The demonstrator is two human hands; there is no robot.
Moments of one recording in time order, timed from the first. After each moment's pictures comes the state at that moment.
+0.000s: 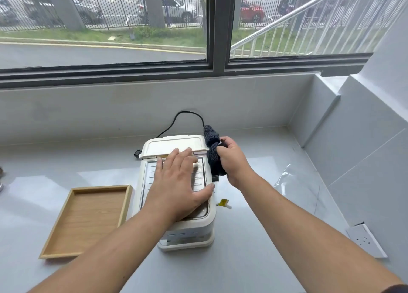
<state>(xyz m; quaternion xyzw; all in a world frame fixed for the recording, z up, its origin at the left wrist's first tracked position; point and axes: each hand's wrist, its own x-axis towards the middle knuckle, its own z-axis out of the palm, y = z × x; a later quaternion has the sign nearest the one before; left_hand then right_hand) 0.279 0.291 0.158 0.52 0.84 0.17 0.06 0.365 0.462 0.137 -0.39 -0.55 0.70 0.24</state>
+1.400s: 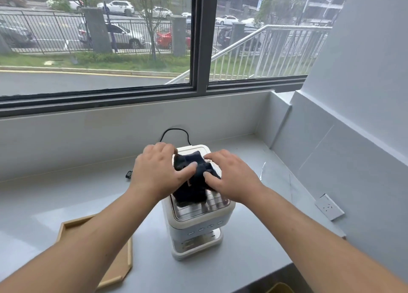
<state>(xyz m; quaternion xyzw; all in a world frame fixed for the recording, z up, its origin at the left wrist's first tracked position) 0.181 0.243 0.230 0.56 0.80 0.22 0.00 0.386 0.333 0.226 -0.39 -0.89 0.18 0.15</state>
